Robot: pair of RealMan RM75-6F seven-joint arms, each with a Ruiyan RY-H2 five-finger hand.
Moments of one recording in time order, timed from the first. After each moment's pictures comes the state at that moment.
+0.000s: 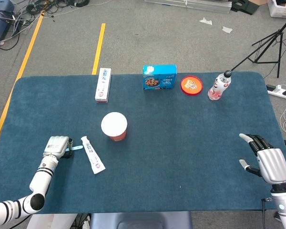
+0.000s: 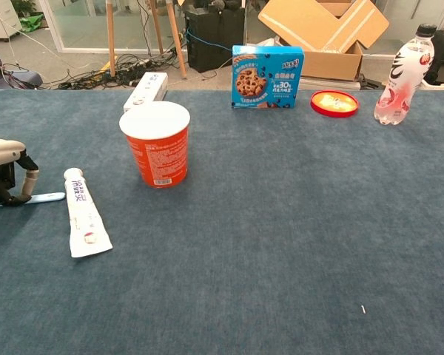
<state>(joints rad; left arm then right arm) -0.66 -1.41 -0.10 -1.46 0.69 0.90 0.57 0.13 -1.14 0.06 -1.50 -1.59 1.51 0.05</state>
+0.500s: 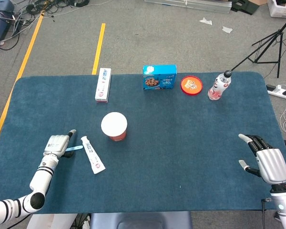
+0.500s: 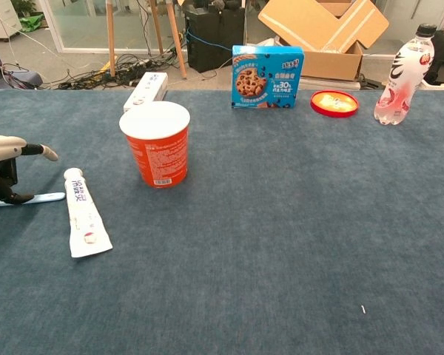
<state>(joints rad) -0.68 -1.39 -0.10 -1.48 0.67 0.91 0.54 0.13 -1.14 0.05 -1.51 -1.59 1.50 0.05</state>
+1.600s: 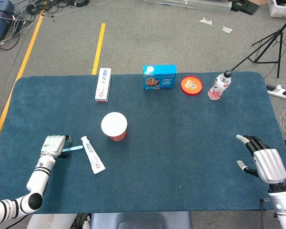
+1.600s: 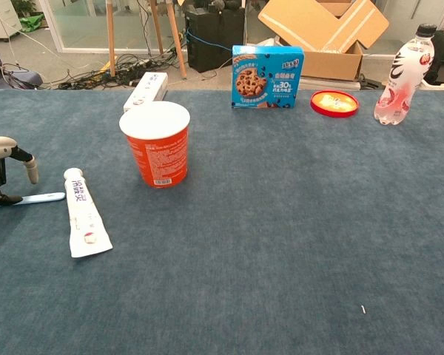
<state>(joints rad) -0.69 -1.38 -0.06 -1.48 0.65 0.93 0.54 0.13 -1.15 0.05 -1.51 -1.58 1.49 0.03</state>
